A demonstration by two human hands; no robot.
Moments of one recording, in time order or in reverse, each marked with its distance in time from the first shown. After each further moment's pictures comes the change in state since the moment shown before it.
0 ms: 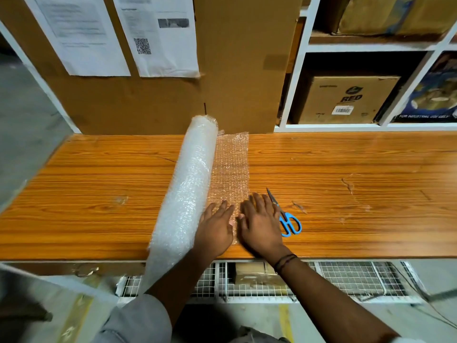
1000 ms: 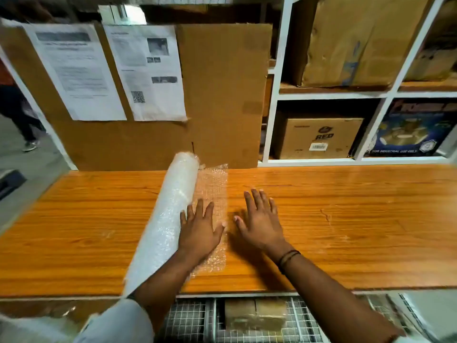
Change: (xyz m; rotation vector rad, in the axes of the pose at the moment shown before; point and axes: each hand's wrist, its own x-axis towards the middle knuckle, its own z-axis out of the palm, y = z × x) left_hand 0.041 0.045 -0.066 0.104 0.176 -0.140; right_hand 0.044 0.036 -0.094 -0.010 0.093 -0.094
